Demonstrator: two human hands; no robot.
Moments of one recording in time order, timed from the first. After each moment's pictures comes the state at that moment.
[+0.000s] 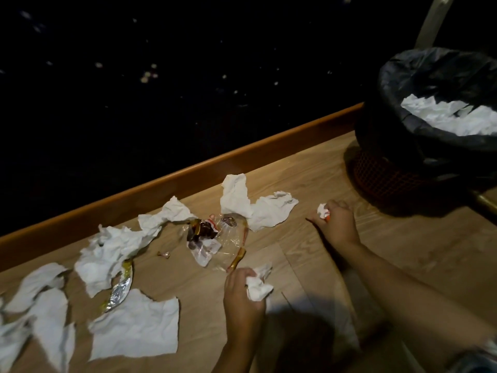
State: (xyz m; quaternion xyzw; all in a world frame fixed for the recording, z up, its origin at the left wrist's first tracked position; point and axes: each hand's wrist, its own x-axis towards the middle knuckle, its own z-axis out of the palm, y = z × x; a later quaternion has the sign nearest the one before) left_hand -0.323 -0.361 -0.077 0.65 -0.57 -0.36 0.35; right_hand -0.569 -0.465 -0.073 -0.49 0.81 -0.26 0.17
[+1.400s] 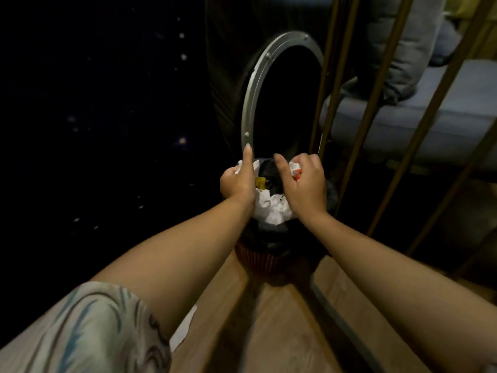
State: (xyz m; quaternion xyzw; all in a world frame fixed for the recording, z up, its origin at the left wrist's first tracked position) left_hand -0.646 -0.546 0.205 0.46 -0.48 -0.60 0.45; right_hand -0.729 -0.467 0.189 -0.40 0.72 -0.55 -0.14
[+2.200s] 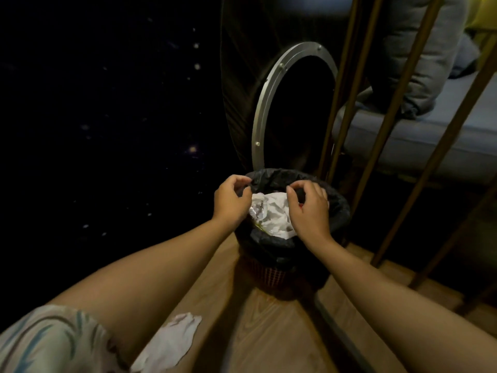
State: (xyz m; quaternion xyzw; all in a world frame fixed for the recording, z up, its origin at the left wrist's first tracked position) left_hand -0.608 -0.584 0.181 0.36 -0.73 -0.41 0.41; right_hand -0.726 -0.472 0.162 -0.41 0.75 -0.51 -0.10
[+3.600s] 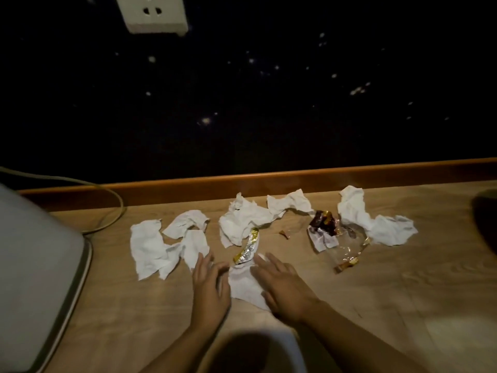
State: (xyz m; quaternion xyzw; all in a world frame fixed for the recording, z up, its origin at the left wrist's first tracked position) left_hand -0.014 -0.330 -0.054 0.74 -0.55 -0.21 0.31; right_hand -0.207 -0.377 -0.019 -0.88 0.43 0.02 0.22
